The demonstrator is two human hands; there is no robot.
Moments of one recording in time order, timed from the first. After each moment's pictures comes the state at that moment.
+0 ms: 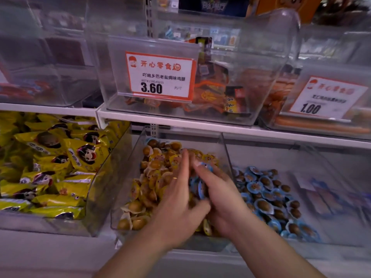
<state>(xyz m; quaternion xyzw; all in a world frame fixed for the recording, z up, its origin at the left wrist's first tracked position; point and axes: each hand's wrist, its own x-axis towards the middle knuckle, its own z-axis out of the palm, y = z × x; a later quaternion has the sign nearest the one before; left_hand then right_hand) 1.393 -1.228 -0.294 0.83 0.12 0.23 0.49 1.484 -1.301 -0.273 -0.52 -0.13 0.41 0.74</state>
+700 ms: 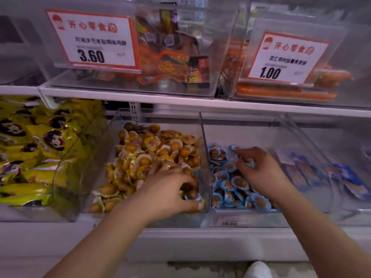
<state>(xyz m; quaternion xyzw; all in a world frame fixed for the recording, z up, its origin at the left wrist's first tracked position) 1.424 -1.231 -0.305 0.98 0.10 0.01 0.15 1.605 -1.418 -0.301 -0.89 -0.30 0.01 0.34</state>
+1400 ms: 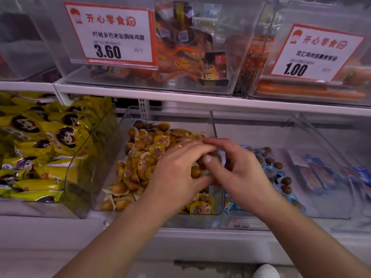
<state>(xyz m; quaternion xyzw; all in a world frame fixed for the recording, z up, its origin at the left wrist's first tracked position) 1.427 -1.239 -0.288 0.88 0.02 0.38 0.28 1.526 -1.370 -0.271 -0.73 -0.43 0.10 0.51</state>
